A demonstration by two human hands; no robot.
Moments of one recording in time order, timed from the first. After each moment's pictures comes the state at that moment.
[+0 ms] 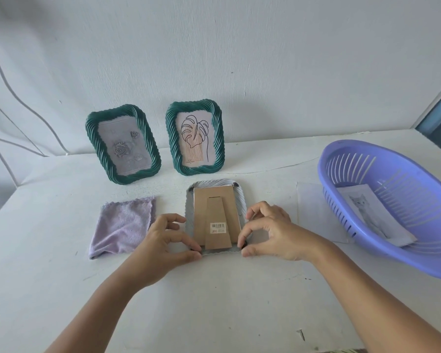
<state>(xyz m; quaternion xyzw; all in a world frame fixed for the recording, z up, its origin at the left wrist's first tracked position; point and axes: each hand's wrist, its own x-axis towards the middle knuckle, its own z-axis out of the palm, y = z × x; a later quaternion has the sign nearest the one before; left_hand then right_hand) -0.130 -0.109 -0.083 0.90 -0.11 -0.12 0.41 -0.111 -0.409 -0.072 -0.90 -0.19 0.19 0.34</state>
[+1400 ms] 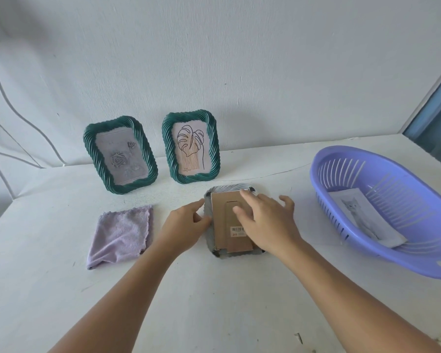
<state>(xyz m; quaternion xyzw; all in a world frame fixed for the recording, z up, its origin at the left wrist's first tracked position) -0.071 -0.170 -0.077 0.93 -0.05 -0.05 0.36 -0.095 -0.378 -0.070 -0.99 -0.02 -0.06 0.16</state>
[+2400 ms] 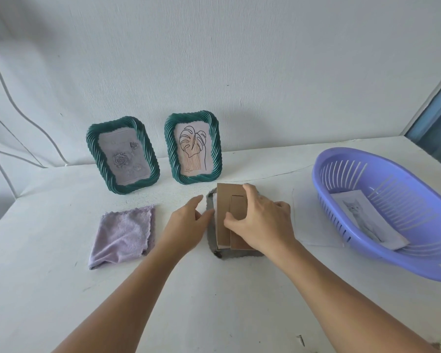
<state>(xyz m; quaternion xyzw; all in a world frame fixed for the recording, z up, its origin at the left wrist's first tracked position) -0.071 -0.174 -0.078 0.92 -0.01 -0.04 0.39 -0.094 -0.357 -0.061 -0.98 0.02 -0.09 0.19</state>
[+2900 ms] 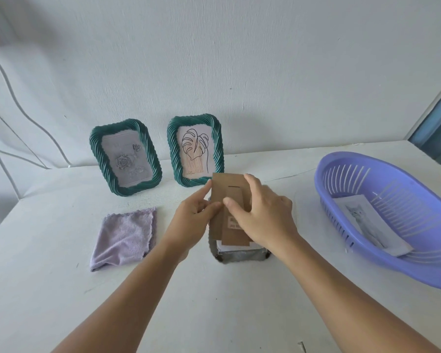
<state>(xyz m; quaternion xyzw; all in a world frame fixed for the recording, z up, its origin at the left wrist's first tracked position) -0.077 -0.186 -0.049 0.76 -0.02 -0.06 0.65 -0.087 -0.358 -0.042 -0.96 0.02 -0.09 0.27</state>
